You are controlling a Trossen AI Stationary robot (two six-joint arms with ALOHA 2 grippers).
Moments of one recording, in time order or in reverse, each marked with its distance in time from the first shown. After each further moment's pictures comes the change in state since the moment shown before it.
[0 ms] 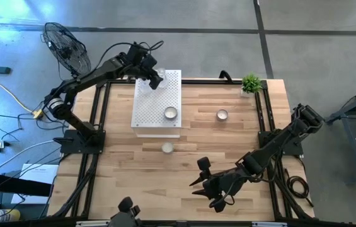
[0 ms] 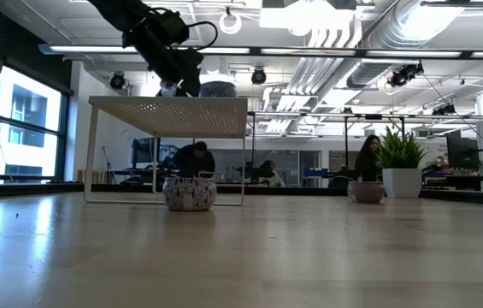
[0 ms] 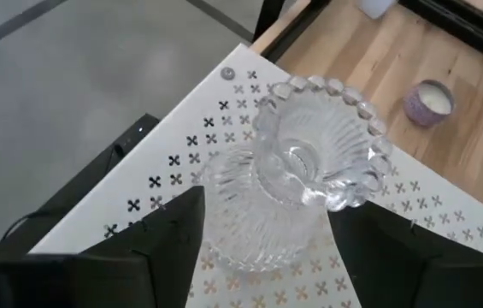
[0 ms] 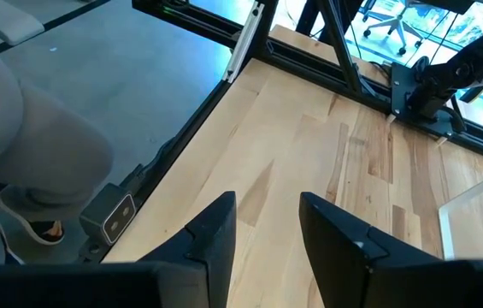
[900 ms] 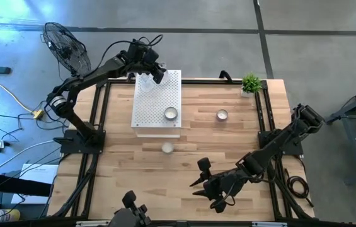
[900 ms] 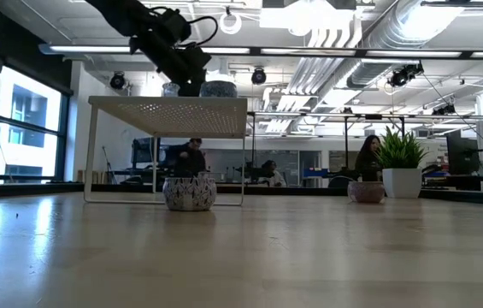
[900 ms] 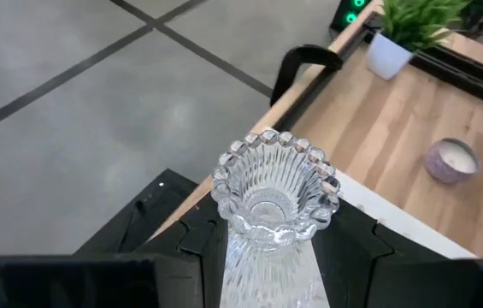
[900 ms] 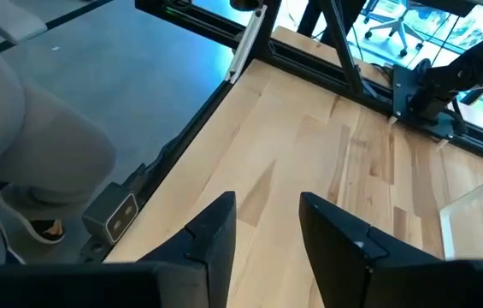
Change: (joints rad) left arm 0.006 0.046 0.009 0.167 -0.033 0.007; right arm 0.001 0.000 0.000 0.000 0.002 -0.007
